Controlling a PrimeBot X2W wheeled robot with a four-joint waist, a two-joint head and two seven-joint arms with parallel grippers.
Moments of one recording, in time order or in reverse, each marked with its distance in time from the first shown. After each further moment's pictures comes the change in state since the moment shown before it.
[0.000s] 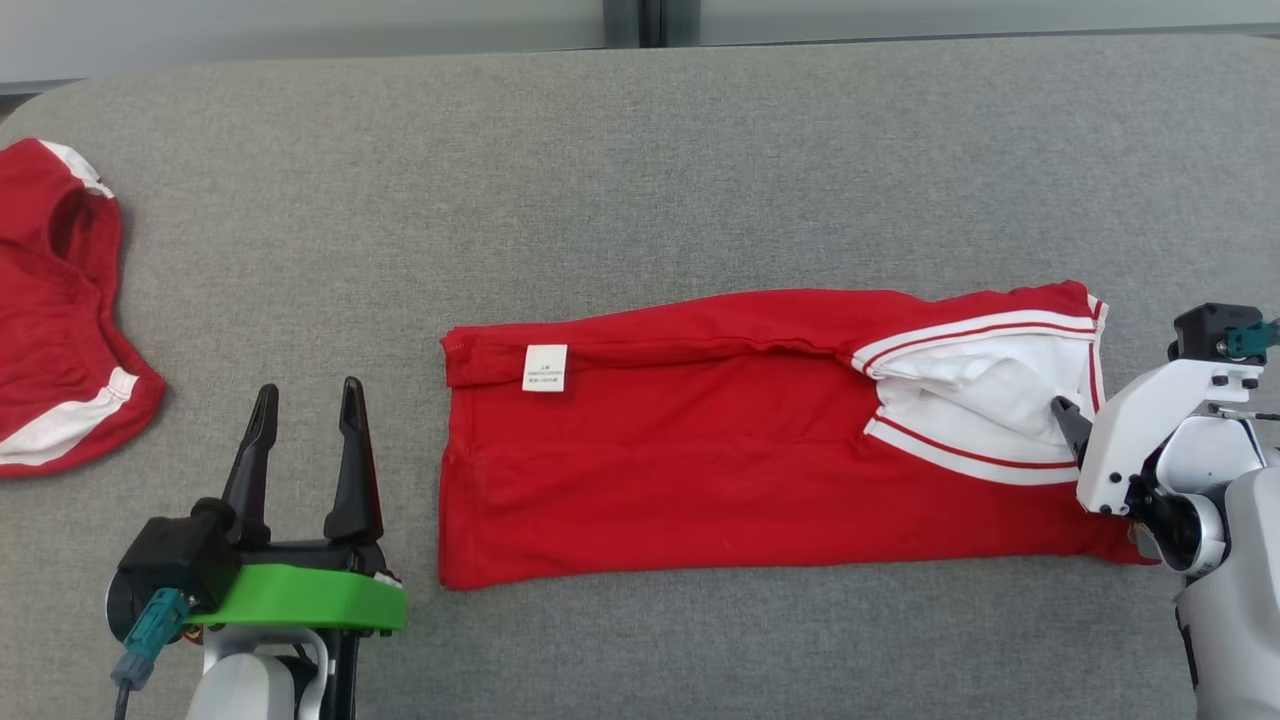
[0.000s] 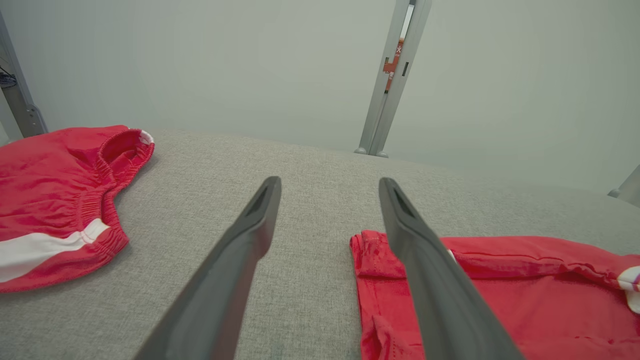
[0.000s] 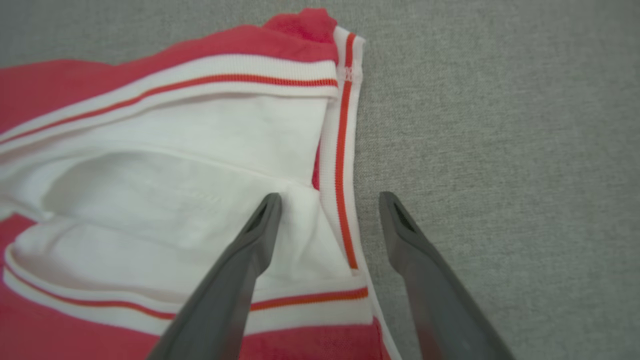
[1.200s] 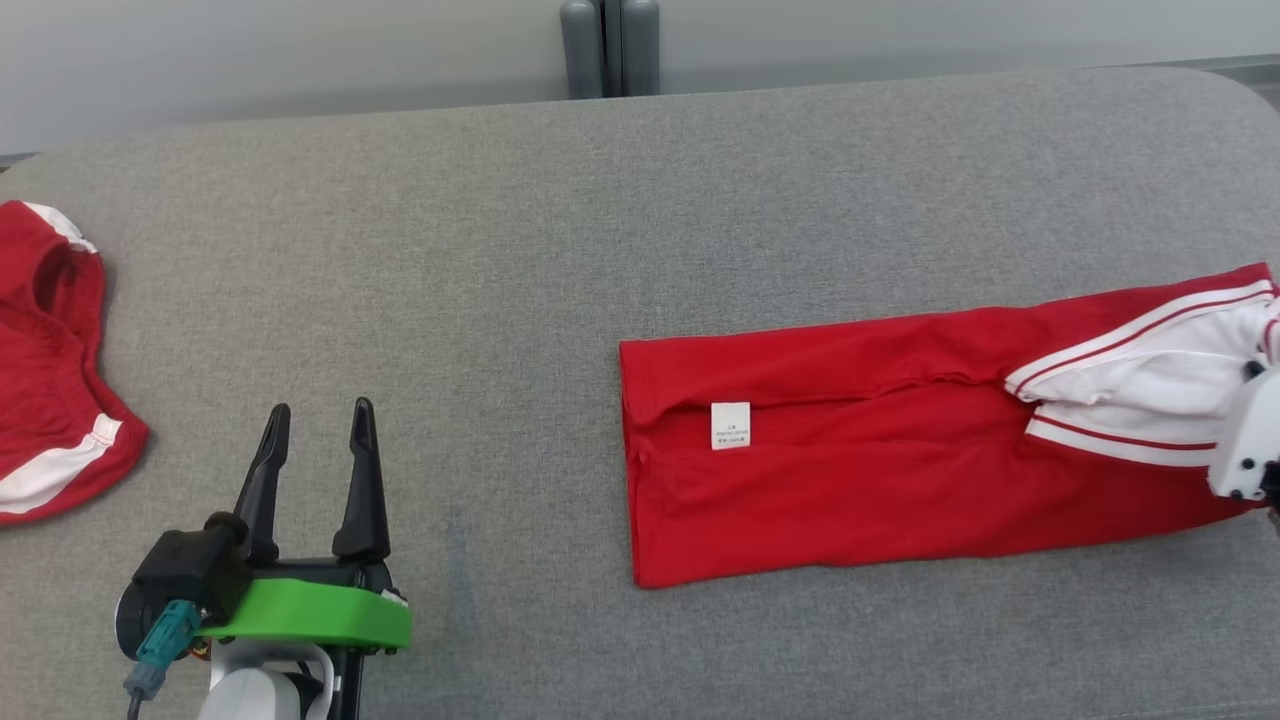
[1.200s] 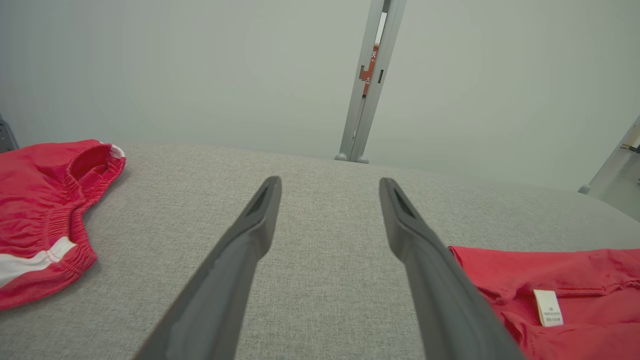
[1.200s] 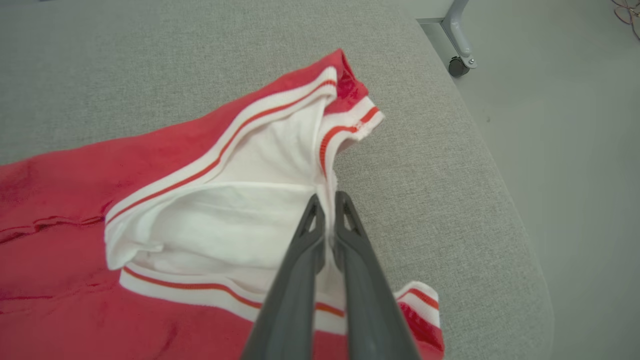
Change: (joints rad) left arm 0.018 0.002 -0.011 0.019 0.007 -0.004 0.000; right arm 0.041 -0.109 -0.133 -0.091 -0.121 0.000 -0.040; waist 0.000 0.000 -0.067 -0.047
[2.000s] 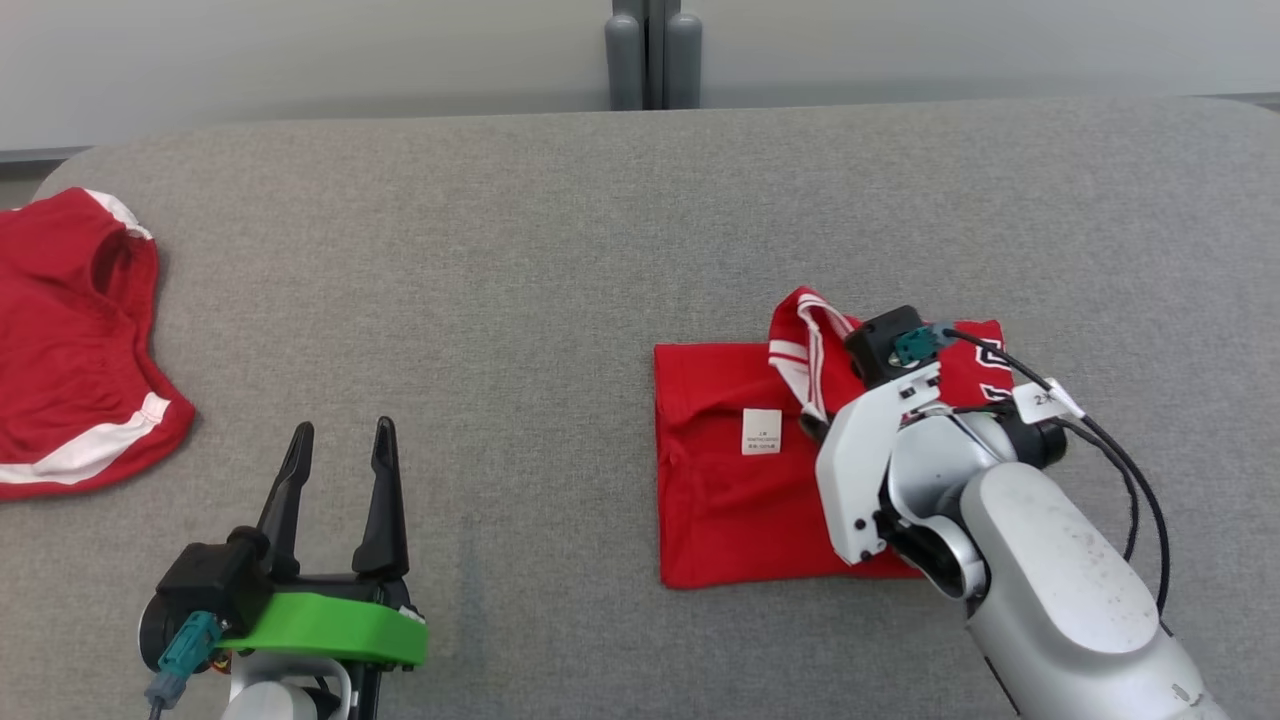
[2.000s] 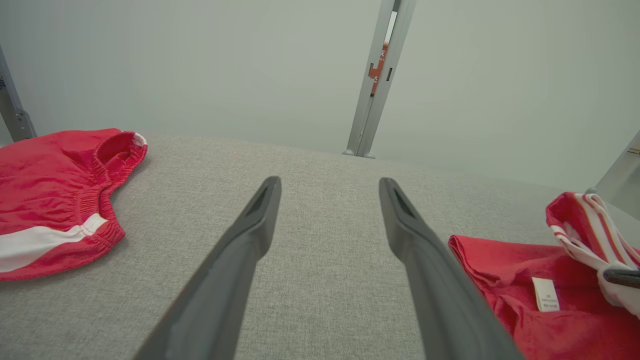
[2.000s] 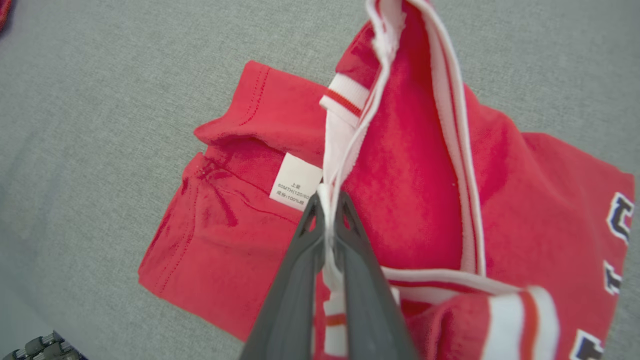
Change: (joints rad) left arm 0.023 -0.002 -0.026 0.008 -0.009 0.000 0.000; right arm -0.109 0.171 0.652 0.001 0.179 0.000 0.055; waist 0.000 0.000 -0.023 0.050
